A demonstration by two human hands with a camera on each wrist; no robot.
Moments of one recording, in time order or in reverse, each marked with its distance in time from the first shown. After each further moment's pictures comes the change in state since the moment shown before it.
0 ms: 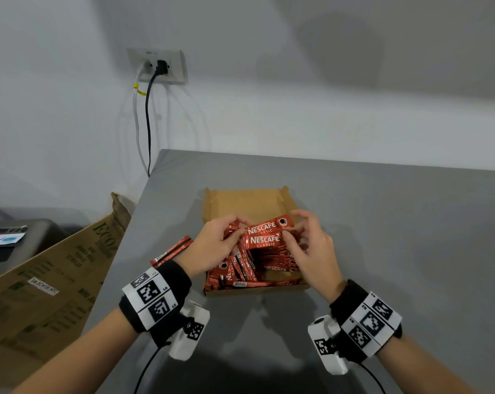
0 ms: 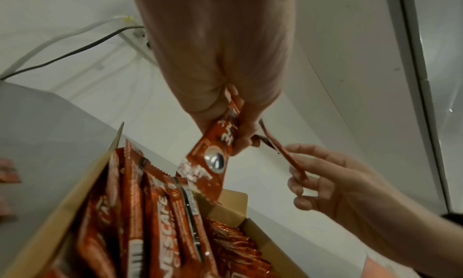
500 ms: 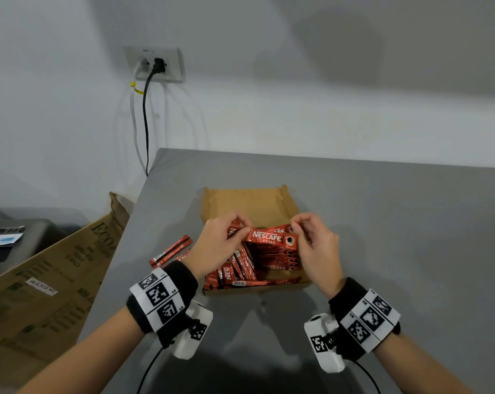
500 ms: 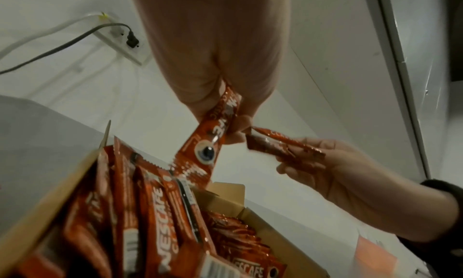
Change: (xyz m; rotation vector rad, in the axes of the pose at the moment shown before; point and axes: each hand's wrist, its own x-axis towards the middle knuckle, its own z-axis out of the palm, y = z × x) left_hand 0.001 0.008 0.010 0.102 0.132 0.067; right_hand 0.004 0.008 0.002 0.061 0.177 -0.008
